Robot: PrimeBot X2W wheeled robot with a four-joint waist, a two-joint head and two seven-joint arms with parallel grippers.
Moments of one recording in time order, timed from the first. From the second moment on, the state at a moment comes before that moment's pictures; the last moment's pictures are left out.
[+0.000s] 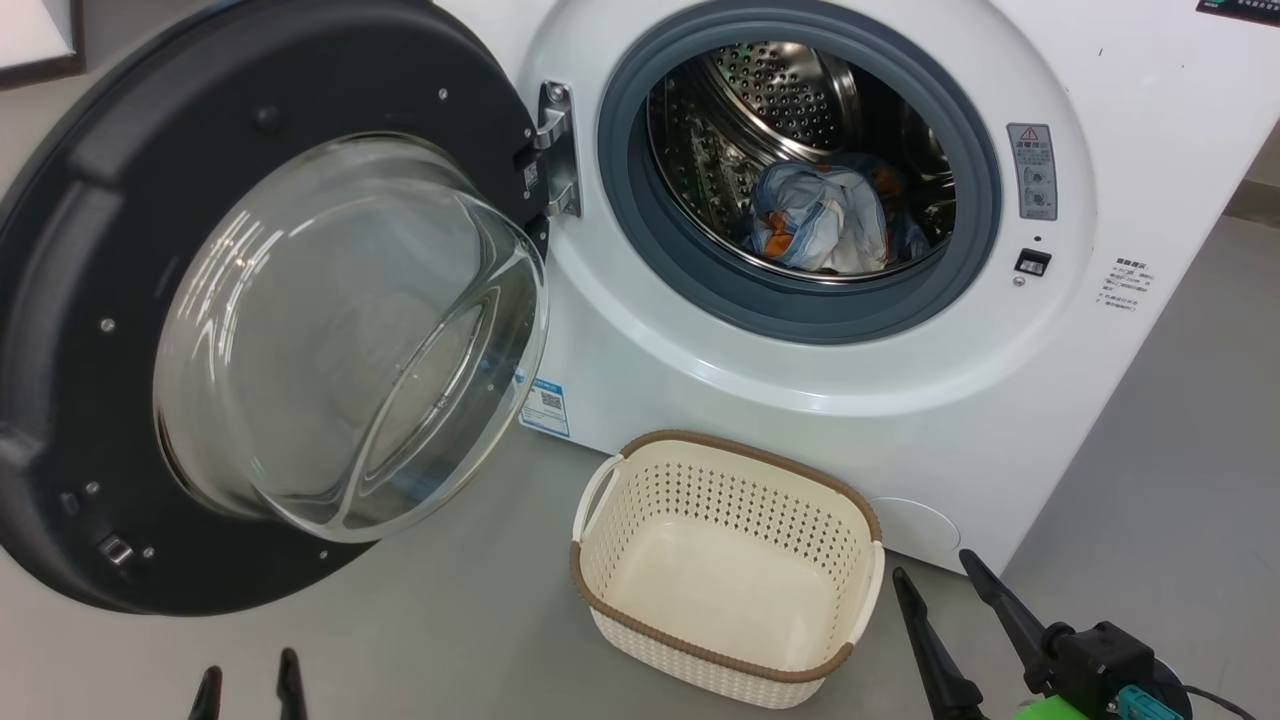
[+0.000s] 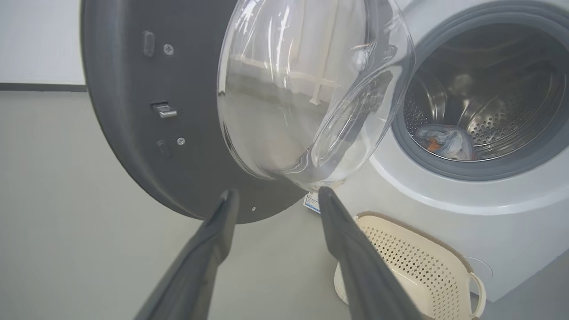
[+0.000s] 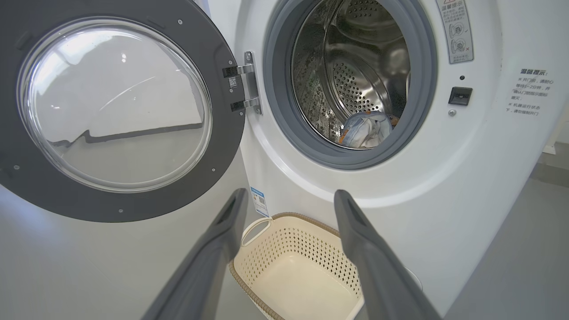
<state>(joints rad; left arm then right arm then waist) 0.18 0.04 0.04 0.09 -0.23 0.03 -0.26 0.04 -0.11 0.12 0.17 0.22 0.13 -0.26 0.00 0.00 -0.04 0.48</state>
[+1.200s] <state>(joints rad) -0.34 0.41 0.83 0.67 -0.93 0.00 -0.01 0.00 -0.10 0.12 0.18 0.22 0.13 -0.26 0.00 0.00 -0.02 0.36</state>
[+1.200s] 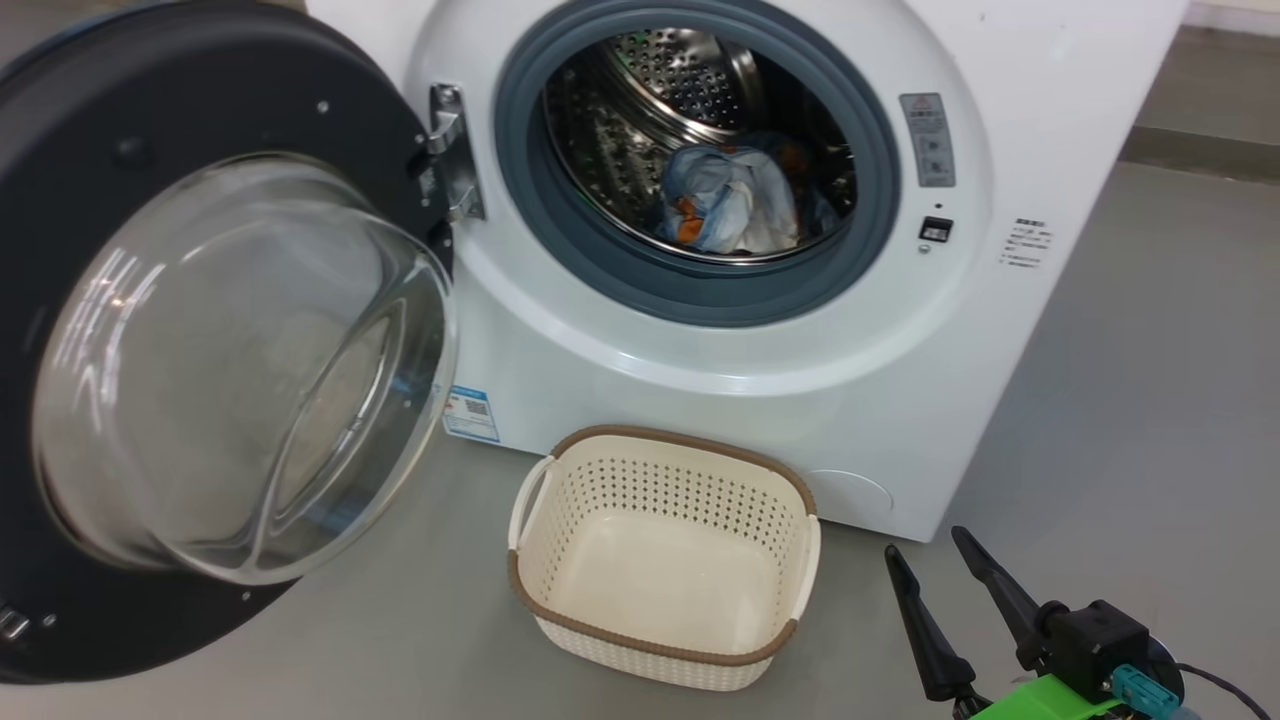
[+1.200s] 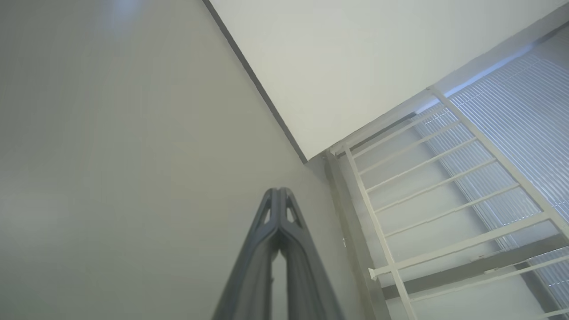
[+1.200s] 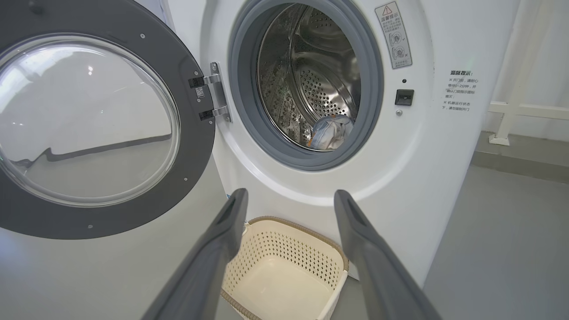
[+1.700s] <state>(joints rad) -0.61 0.58 0.87 0.80 -1.07 0.12 0.22 0.00 -0.13 0.14 0.18 0.22 0.13 -0.26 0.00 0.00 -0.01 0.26</state>
